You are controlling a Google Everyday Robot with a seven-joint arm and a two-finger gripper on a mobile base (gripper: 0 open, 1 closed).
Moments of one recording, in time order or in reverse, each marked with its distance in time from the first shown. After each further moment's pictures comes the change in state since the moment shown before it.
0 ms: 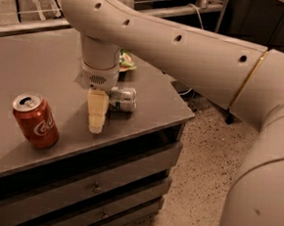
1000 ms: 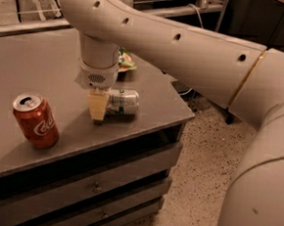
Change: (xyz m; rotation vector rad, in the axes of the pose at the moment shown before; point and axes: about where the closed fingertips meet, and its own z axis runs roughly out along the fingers) arm -0.002 -0.001 -0.003 0.002 -0.003 -0.002
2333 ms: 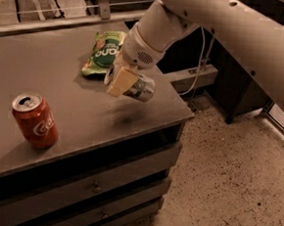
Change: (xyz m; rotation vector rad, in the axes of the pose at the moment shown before) arm 0.027 -0.020 -0.074 0.047 -0.513 -0.068
